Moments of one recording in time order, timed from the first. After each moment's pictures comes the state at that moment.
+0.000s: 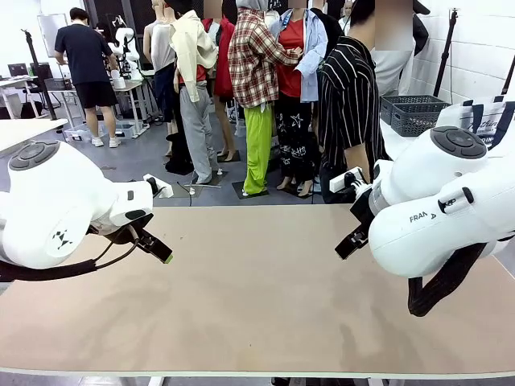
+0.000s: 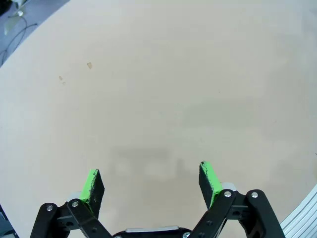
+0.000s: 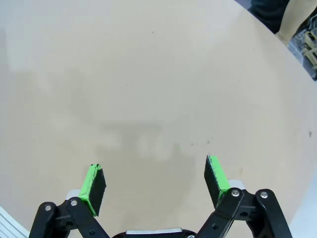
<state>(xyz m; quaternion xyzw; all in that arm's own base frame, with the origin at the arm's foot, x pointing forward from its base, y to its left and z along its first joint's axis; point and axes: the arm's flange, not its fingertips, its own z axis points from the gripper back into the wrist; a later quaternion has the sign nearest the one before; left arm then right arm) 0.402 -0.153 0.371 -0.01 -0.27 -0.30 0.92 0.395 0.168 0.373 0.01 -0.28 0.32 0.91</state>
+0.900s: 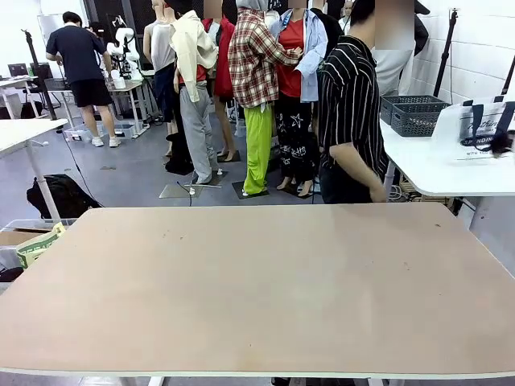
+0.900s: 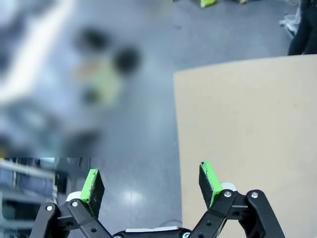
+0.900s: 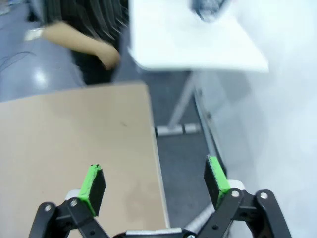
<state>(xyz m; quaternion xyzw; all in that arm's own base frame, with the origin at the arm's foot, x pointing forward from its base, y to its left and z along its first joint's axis) 0.368 0.131 0.570 0.16 -0.38 -0.04 0.91 0.402 -0.127 0.509 -0.08 -0.42 -0.05 0.90</state>
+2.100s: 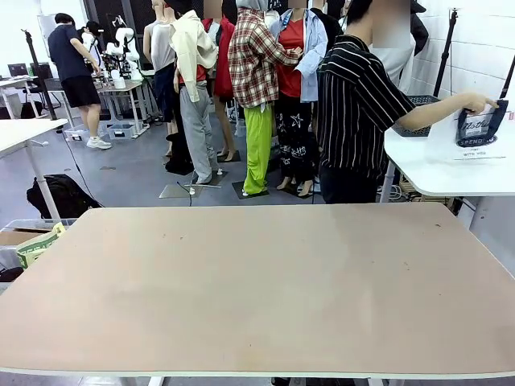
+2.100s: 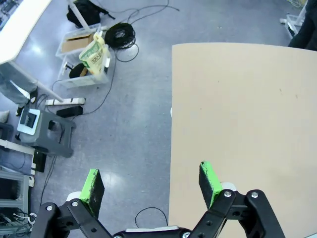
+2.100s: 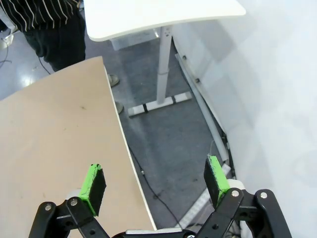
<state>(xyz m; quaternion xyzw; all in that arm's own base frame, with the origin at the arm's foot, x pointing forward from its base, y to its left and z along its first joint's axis) 0.358 0.148 0.531 0.12 -0.35 0.00 0.93 0.401 -0.174 0.467 -0.06 -0.38 -0.13 0.91</state>
